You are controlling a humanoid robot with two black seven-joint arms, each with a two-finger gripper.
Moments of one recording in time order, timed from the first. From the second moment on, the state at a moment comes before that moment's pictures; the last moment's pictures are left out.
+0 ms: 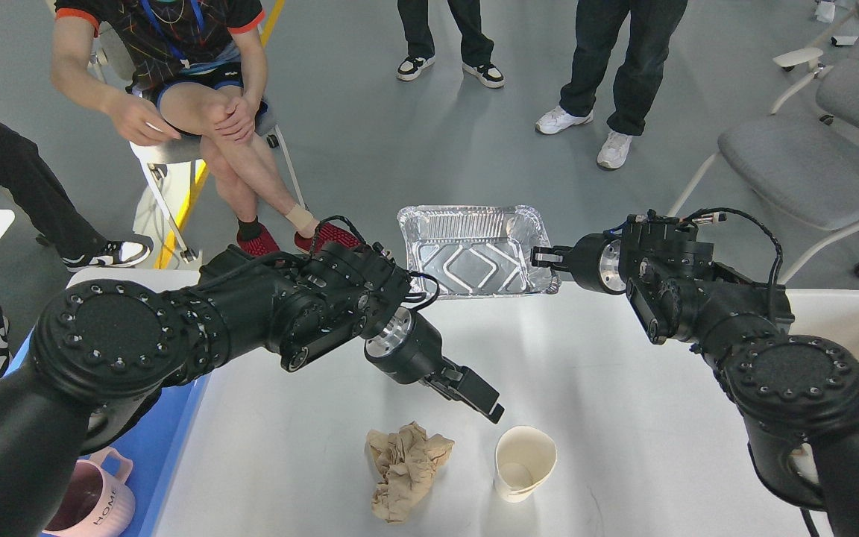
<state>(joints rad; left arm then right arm) -1.29 -0.21 0.48 -0.49 1.07 -0.71 -0.62 1.05 0.11 -0.19 -0.01 -0.98 0.34 0.46</state>
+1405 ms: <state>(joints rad) -1.17 -0.24 0.49 -0.46 1.09 -0.58 -0.61 1.06 0.11 -0.19 -0.01 -0.96 0.34 0.47</state>
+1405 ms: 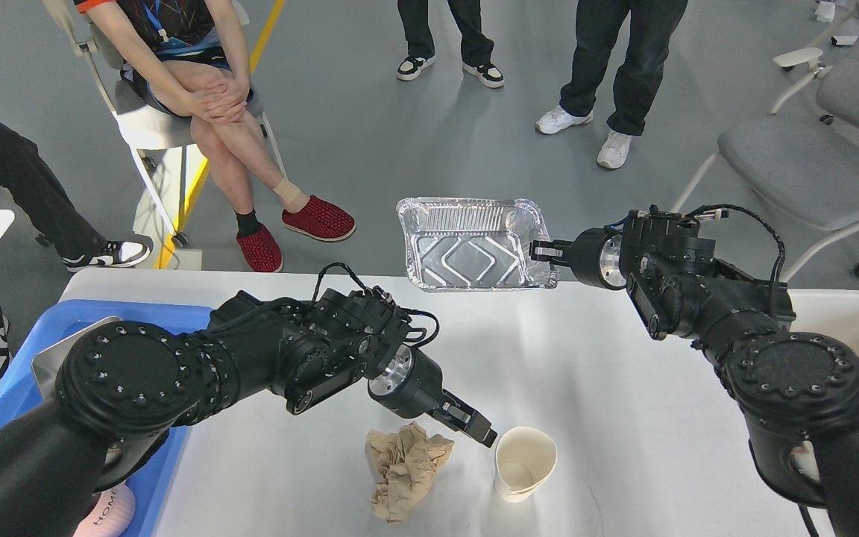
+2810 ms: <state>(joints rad) -1.61 0.56 0.49 -0.84 1.06 -0.88 -0.69 1.05 0.08 -0.19 -0.04 -0.95 0.34 0.47</state>
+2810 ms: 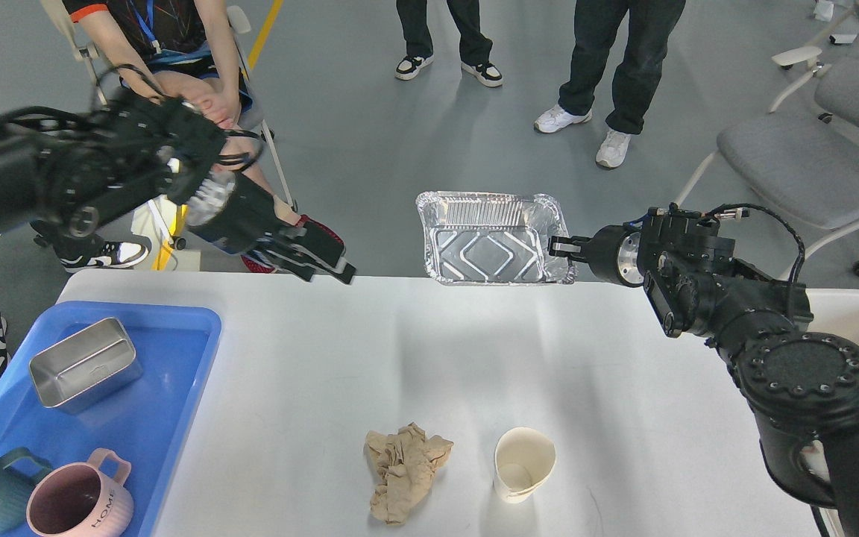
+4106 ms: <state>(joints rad) -1.33 -0.12 0.35 -0.55 1.08 -0.74 -0.66 1.06 0.08 -0.19 -0.04 -0.95 0.33 0.47</state>
